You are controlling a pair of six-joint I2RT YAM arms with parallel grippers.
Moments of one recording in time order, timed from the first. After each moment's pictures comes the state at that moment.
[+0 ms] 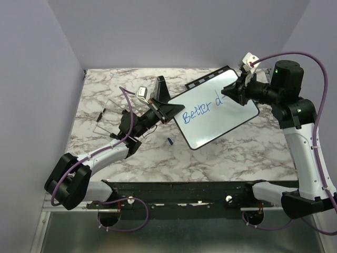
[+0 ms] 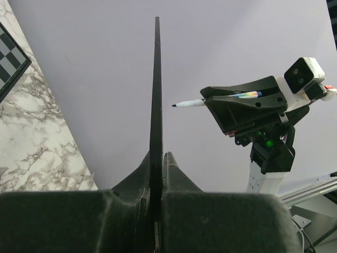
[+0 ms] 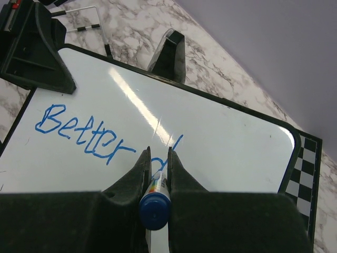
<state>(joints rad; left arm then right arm) -0.63 1.30 0.65 0.96 0.29 -1.42 0.21 1.18 1.60 -0.76 -0.64 -0.38</state>
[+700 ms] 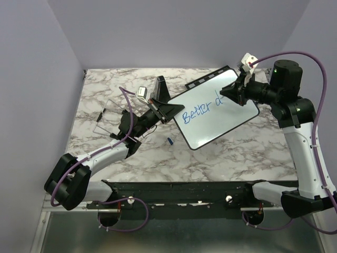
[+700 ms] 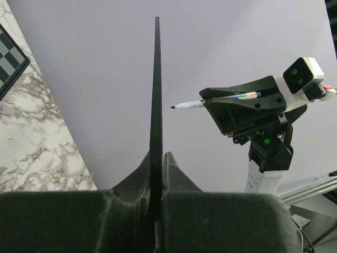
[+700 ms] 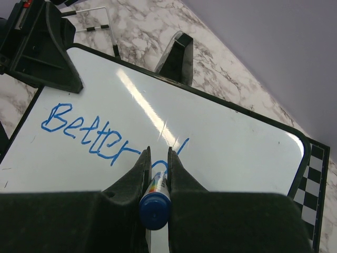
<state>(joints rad) -0.63 1.29 0.64 0.96 0.29 -1.42 0.21 1.19 1.60 -0.76 -0.68 -0.39</state>
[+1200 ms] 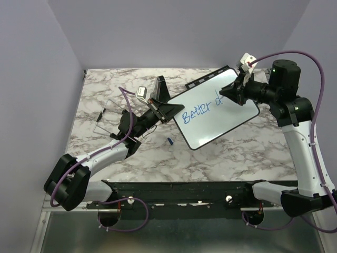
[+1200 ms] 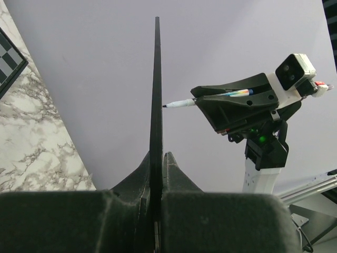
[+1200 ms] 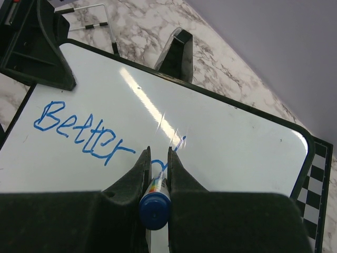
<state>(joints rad) -0.63 1.29 0.64 0.96 0.29 -1.42 0.20 1.20 1.59 -0.75 -0.68 -0.39</state>
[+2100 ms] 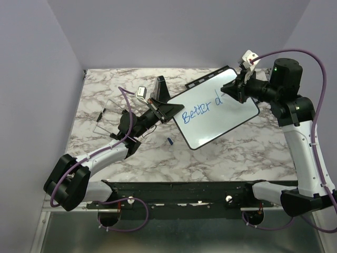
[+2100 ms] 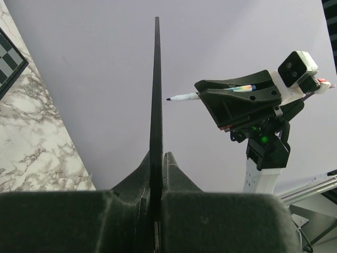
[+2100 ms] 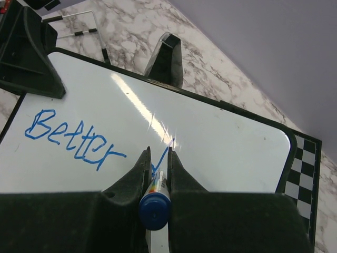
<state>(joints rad) -0.62 1.28 0.64 0.96 0.29 -1.42 0.20 1.21 1.60 -0.73 -0.65 -0.37</state>
